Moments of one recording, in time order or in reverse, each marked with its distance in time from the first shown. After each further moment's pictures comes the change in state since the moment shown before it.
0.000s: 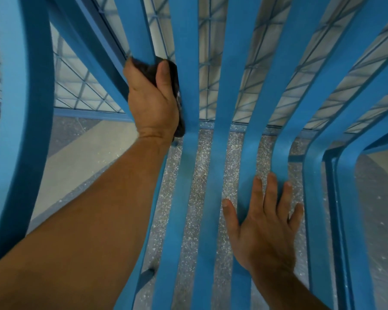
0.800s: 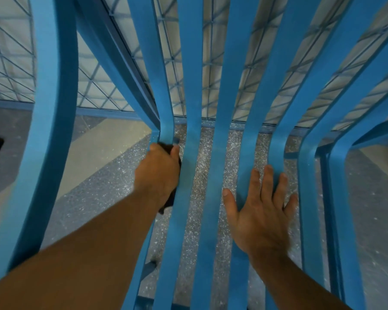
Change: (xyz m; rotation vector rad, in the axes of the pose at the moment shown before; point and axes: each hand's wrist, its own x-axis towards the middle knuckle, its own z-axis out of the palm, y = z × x) left_hand -0.084 -0.028 -0.067 0.679 -0.626 -0.444; right_hand -0.001 -0.003 -0.005 0.007 -0.037 0.000
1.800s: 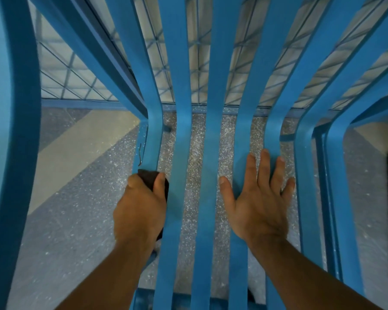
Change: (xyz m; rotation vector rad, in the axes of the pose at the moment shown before) left_hand -0.069 -0.047 0.001 0.062 0.068 -0.048; right_hand 0.002 0.002 0.002 0.002 0.001 0.019
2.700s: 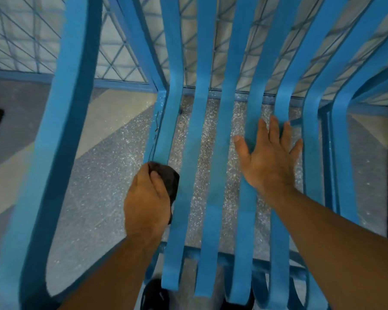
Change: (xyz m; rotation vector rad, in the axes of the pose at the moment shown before) left_hand -0.067 -0.067 -0.003 -0.205 0.041 0.063; right_hand -0.006 0.005 -0.004 0.031 0.031 -0.063
